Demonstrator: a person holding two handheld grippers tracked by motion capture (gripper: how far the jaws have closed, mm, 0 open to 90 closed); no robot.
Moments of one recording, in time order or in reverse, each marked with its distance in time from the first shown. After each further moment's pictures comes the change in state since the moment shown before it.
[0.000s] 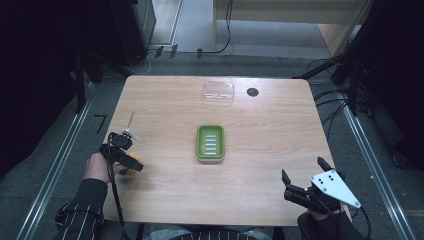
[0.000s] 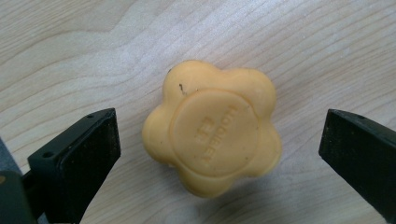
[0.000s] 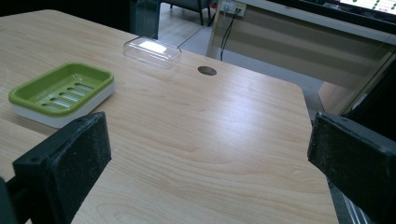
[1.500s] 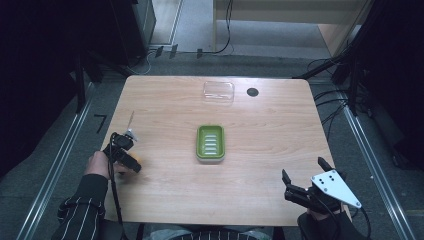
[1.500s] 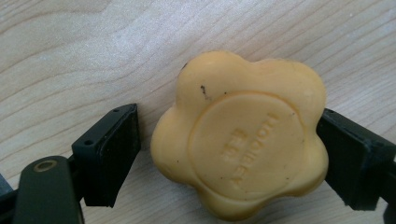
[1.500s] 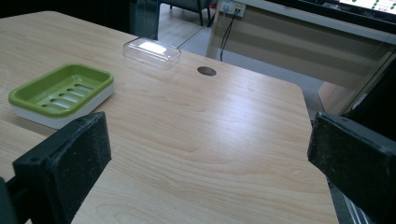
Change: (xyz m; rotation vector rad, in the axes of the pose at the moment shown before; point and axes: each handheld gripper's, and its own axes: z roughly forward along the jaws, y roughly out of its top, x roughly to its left) left arm 0.010 0.005 0.018 0.089 -0.010 0.017; right arm -0.001 0.000 -0.001 0.000 0.001 0.006
